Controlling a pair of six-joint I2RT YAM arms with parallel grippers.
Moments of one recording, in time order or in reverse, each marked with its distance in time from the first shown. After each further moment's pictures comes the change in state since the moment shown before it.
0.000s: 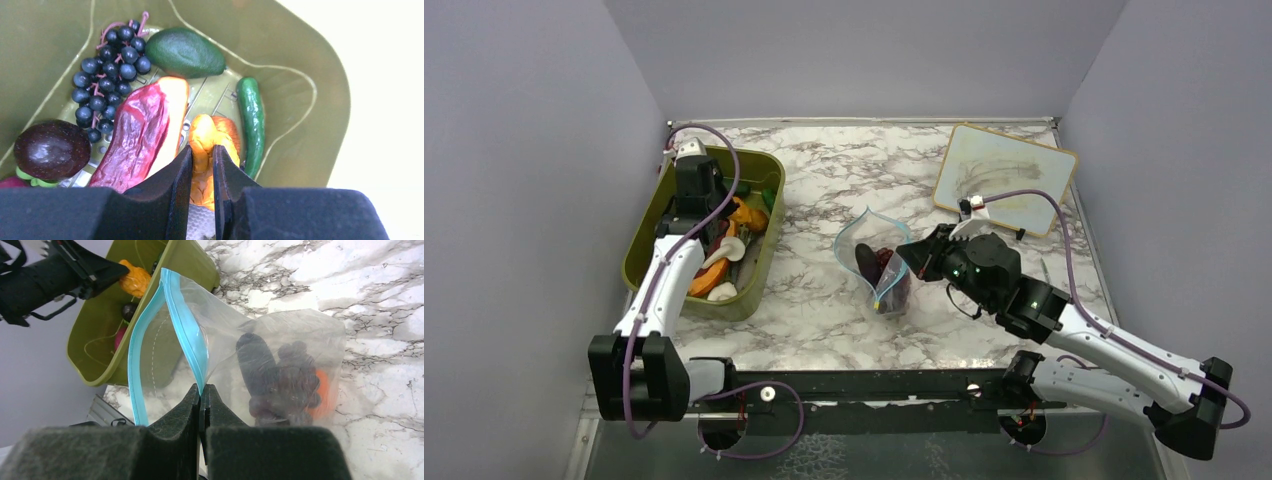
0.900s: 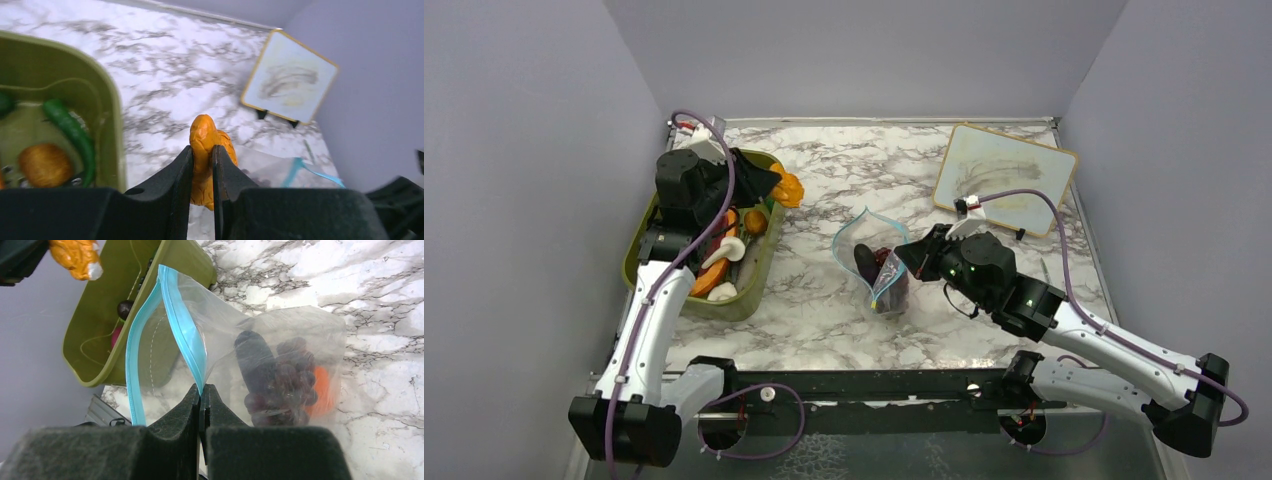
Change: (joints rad) left arm -0.074 -0.214 0.097 0.024 0.541 -0.075; right arm 0.000 0.028 0.000 0.003 -0.001 0.010
